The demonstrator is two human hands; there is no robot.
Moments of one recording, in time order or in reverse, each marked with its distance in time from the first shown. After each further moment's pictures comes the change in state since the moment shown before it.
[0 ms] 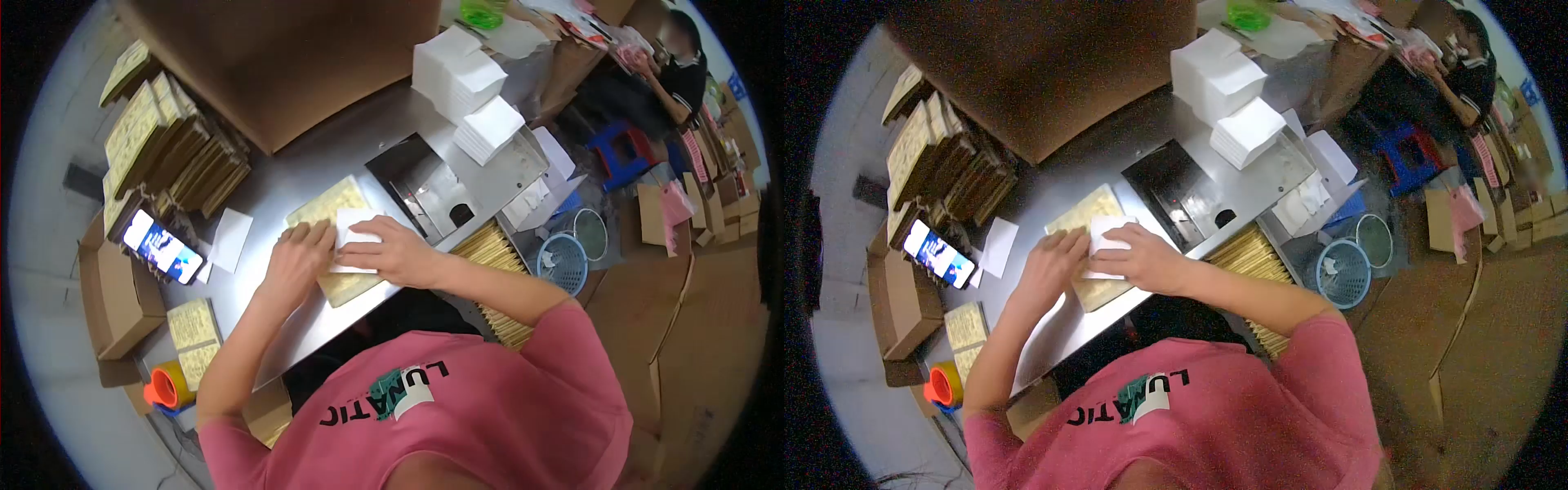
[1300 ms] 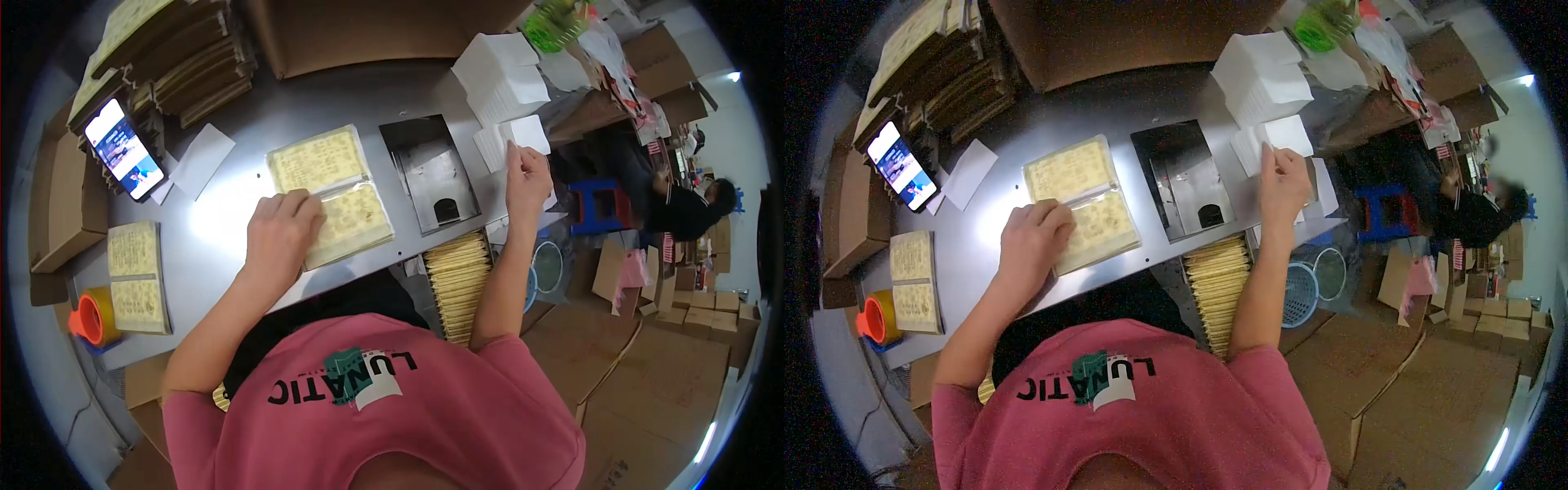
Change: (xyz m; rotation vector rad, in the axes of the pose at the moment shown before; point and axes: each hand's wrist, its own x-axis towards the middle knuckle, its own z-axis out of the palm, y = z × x) left_hand -0.019 0.038 0.029 -0.211 0.374 -0.360; right_hand -0.048 0.097 -0.120 -0.360 0.552 0.974
